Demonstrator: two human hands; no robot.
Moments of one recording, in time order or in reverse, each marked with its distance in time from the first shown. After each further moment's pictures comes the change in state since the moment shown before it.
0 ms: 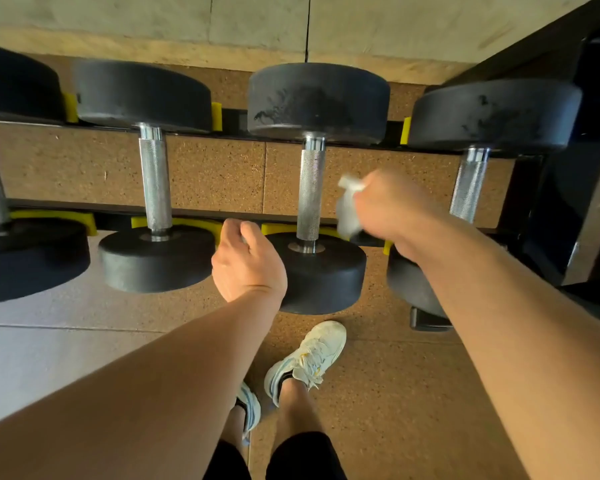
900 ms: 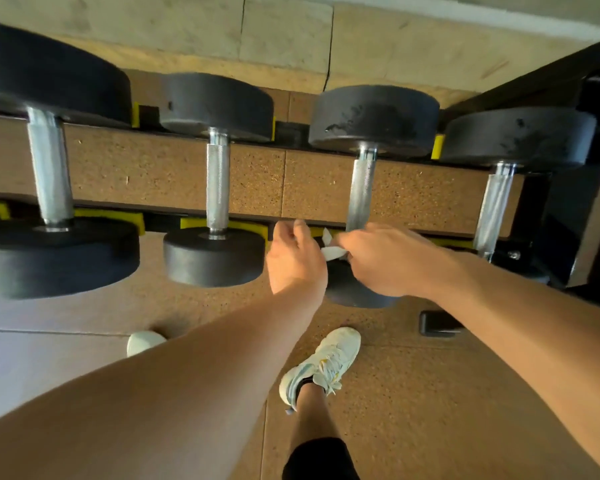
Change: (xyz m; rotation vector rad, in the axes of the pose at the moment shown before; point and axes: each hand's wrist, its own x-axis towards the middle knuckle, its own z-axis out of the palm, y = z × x) left_hand 0.015 0.001 -0.036 -0.118 -0.322 -0.071; right_hand -0.041 -0.024 0.057 -0.698 -0.220 -0.570
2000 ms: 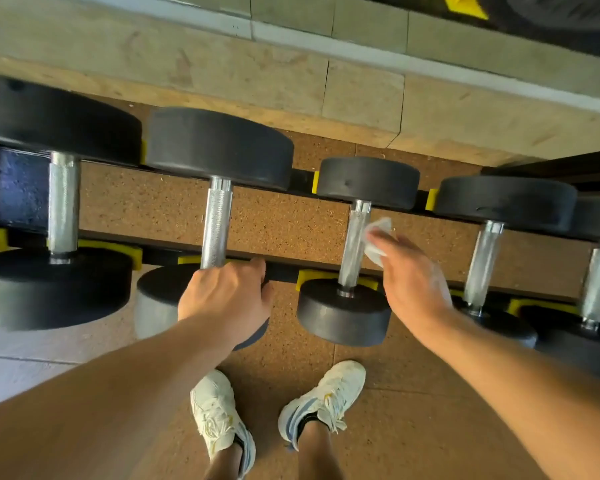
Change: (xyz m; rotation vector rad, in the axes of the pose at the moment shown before) left_hand 0.142 -0.018 -0.274 1.134 -0.079 0.686; right_hand 0.111 -0.134 0.004 0.250 0.689 0.173
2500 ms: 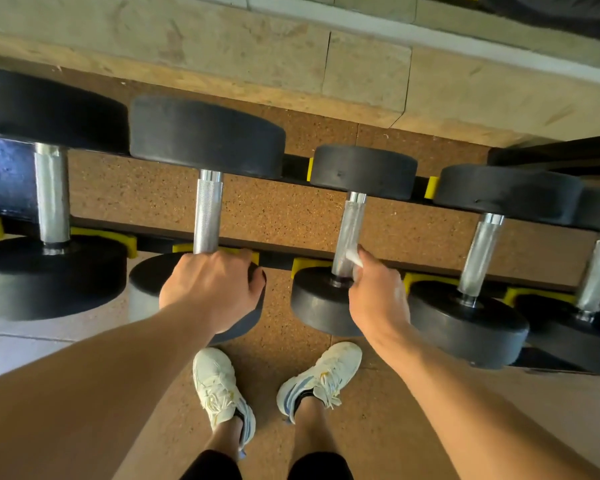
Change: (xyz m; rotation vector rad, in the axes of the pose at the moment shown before) left_hand 0.007 -0.011 0.000 0.101 0.068 0.105; right_hand -0.014 -0.039 0.023 0.078 -0.235 0.456
